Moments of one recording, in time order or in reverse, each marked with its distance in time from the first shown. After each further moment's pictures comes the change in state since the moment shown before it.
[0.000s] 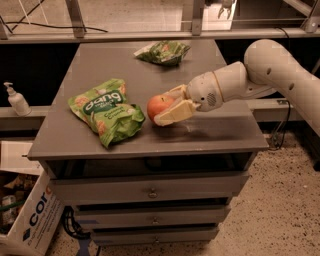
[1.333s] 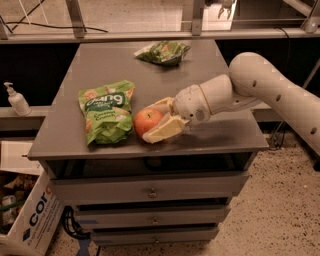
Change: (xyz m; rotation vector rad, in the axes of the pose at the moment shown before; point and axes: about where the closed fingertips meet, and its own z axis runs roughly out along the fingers) arm 0.009 0.037 0.041 -0.099 0.001 -0.123
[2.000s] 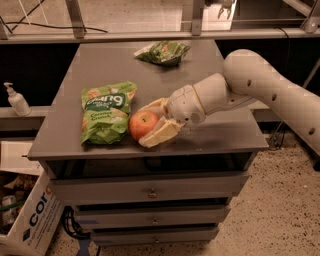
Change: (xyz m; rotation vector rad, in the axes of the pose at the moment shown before) arm -0.004 0.008 0.011 0.002 0.058 -0.130
